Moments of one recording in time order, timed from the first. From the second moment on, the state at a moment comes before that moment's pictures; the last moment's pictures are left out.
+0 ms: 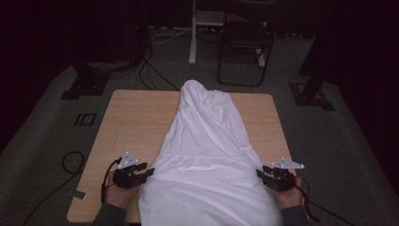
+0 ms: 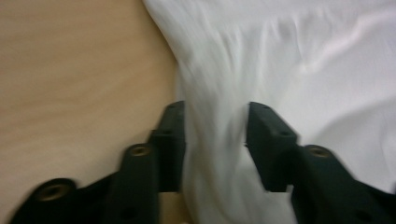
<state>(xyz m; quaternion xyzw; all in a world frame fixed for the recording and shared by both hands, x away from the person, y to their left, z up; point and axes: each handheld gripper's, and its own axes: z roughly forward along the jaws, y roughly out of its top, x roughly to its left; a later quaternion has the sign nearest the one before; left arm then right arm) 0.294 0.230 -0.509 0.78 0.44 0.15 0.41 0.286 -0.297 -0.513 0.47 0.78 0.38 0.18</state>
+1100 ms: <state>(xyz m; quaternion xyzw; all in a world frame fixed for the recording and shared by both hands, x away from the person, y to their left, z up) 0.417 0.147 -0.517 0.79 0.47 0.15 0.37 0.423 -0.275 -0.537 0.51 0.77 0.31 0.22</state>
